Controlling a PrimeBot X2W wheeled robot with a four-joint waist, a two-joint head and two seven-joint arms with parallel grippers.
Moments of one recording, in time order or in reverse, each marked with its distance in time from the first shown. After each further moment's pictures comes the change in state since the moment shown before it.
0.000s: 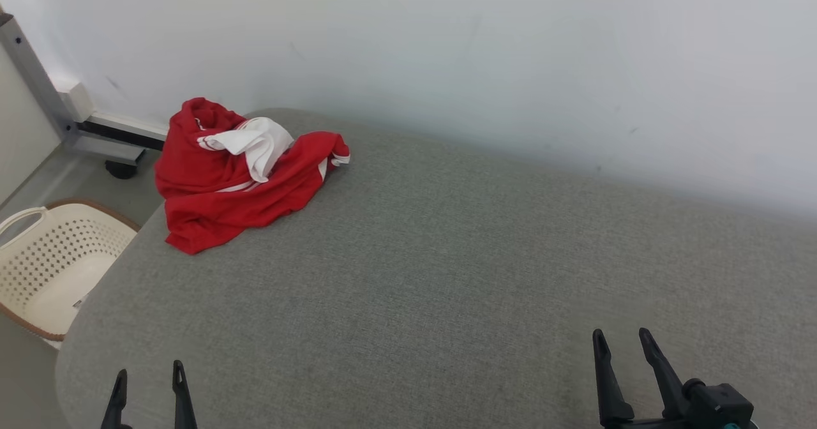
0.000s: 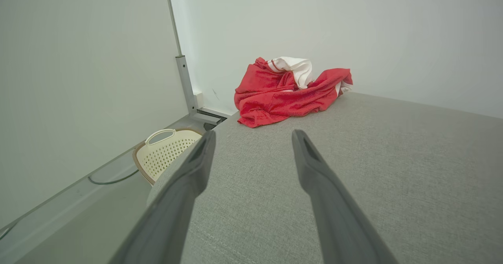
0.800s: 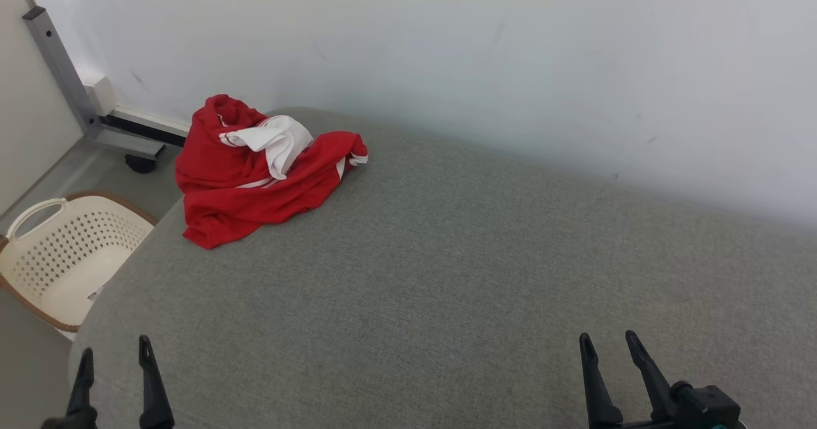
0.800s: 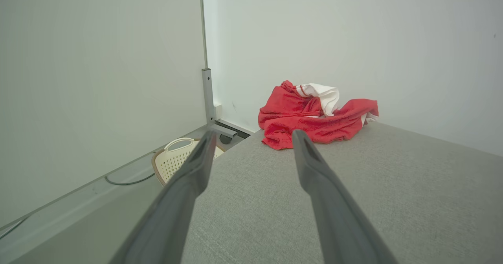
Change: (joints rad) left arm -0.027 0.001 0.057 -0.019 -0.048 -0.001 0.000; right arm 0.008 0.000 0.033 -0.001 0.003 0.000 0.000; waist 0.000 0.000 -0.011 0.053
